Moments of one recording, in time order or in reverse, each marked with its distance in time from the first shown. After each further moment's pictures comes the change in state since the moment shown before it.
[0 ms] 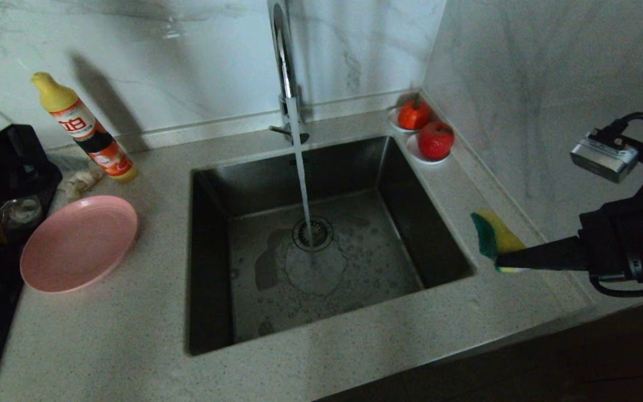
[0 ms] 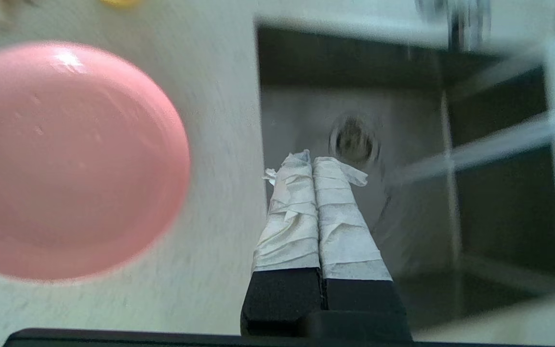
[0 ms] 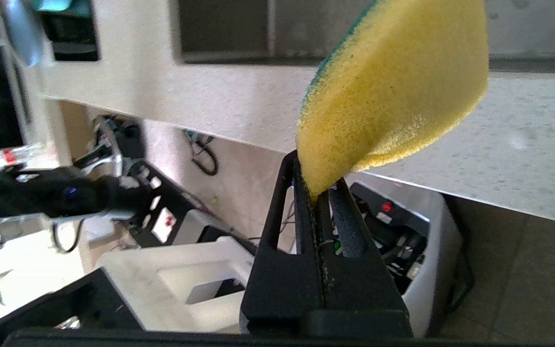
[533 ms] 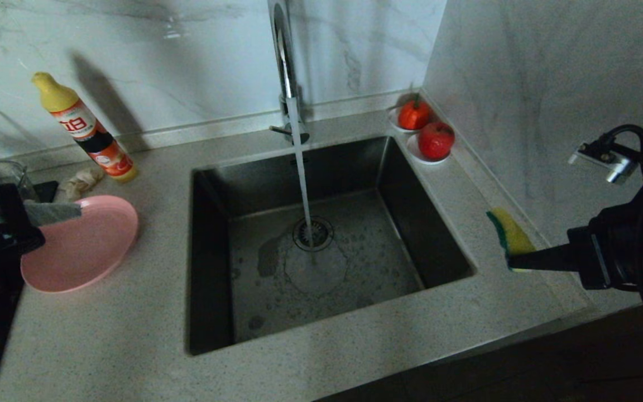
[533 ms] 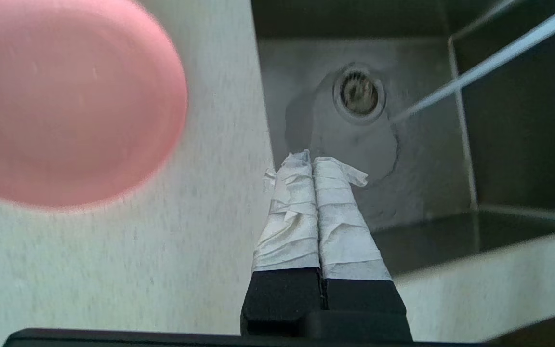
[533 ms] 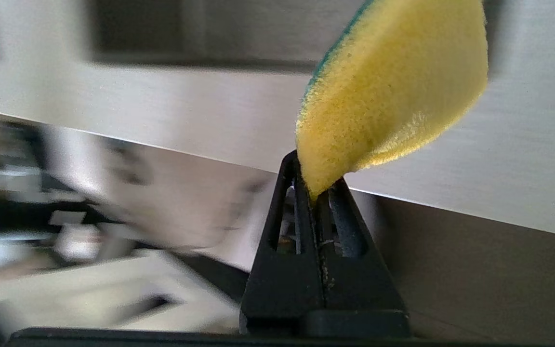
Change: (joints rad) left arm -0.026 -0.176 0.224 -0.007 -0.003 0.069; right arm 0.000 0.008 0.010 0.029 -0.228 -0.157
